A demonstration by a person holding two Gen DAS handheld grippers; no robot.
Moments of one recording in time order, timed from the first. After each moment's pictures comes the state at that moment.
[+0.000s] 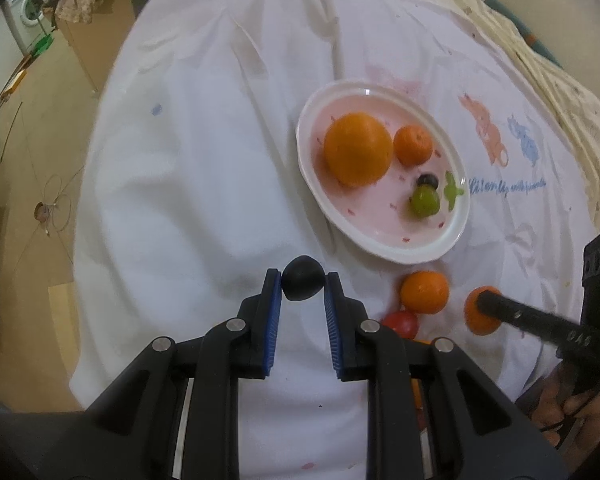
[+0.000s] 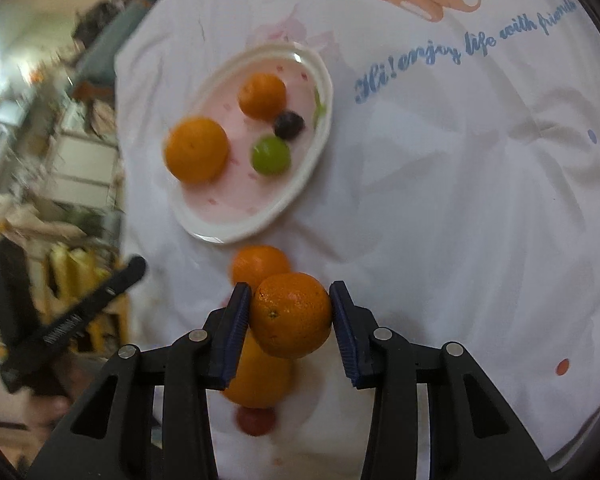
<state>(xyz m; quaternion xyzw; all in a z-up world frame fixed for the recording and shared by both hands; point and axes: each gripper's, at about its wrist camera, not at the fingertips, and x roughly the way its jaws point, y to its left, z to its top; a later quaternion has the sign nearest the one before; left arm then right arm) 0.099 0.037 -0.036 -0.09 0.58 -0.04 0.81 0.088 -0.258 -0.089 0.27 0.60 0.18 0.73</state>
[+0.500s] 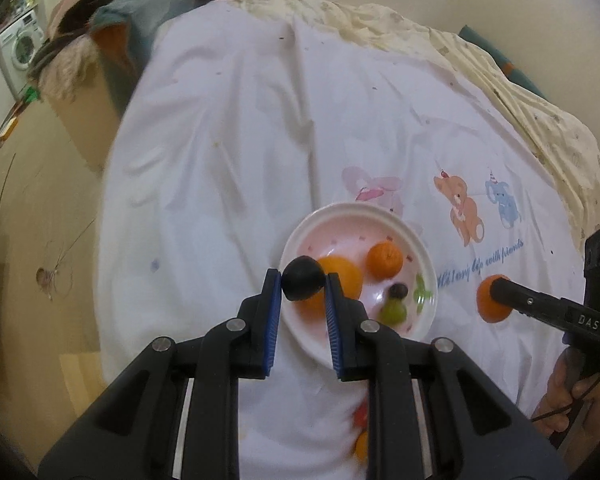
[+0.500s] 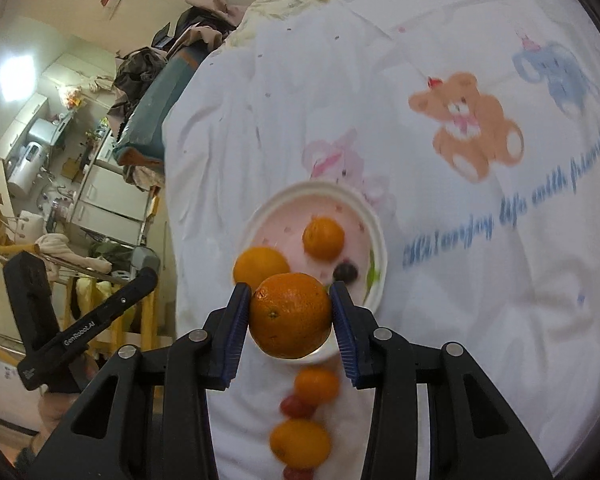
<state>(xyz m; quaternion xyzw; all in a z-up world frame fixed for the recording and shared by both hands) 0.181 0.029 0.025 -0.07 0.51 -0.06 0.85 0.174 -0.251 -0.020 0.26 0.53 0.20 0.78</state>
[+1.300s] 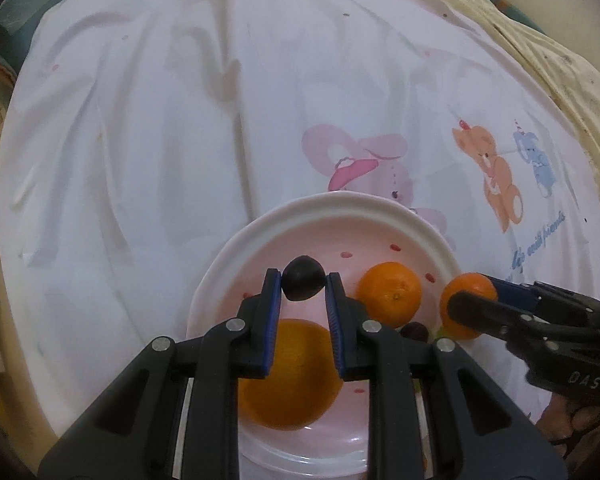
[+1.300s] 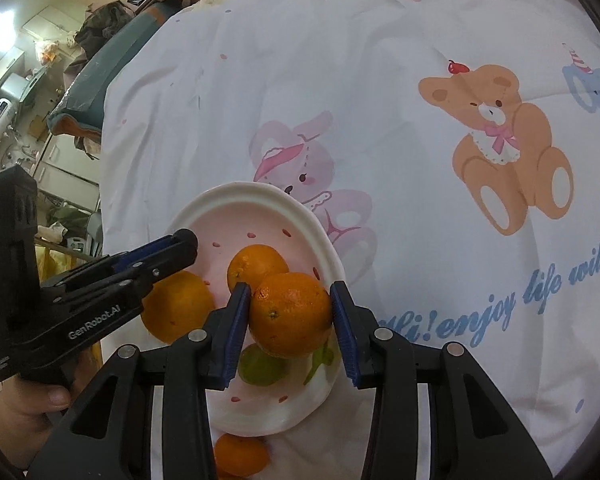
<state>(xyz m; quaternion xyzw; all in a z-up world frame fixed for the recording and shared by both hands) 0.264 -0.037 -0.072 -0.01 0.58 -0.10 0.81 0.236 -0.226 -0.091 0.18 0.57 0.19 0.78</state>
